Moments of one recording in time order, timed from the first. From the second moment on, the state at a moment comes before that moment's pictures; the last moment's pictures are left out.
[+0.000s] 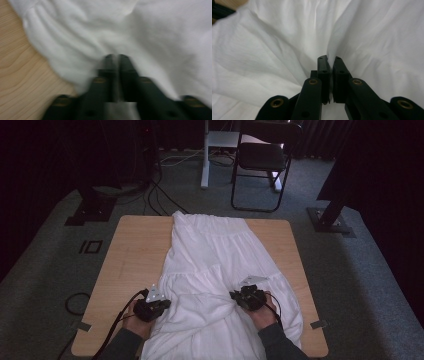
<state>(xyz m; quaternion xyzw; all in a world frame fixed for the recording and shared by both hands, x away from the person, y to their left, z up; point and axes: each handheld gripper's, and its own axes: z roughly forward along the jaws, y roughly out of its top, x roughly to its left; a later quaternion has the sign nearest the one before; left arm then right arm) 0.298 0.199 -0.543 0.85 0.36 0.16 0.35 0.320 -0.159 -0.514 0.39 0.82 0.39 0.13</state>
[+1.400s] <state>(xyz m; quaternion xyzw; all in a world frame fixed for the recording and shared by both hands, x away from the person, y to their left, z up) 0.335 0.134 -0.549 0.86 0.34 0.17 0.34 0.333 -0.311 -0.553 0.53 0.77 0.31 0.19</state>
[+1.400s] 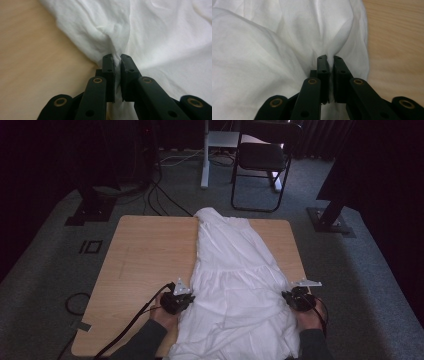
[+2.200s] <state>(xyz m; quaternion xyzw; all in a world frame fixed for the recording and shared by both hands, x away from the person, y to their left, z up) 0.392 0.196 -0.520 0.81 0.42 0.24 0.33 0.419 -0.252 -0.526 0.53 0.76 0.30 0.23</state>
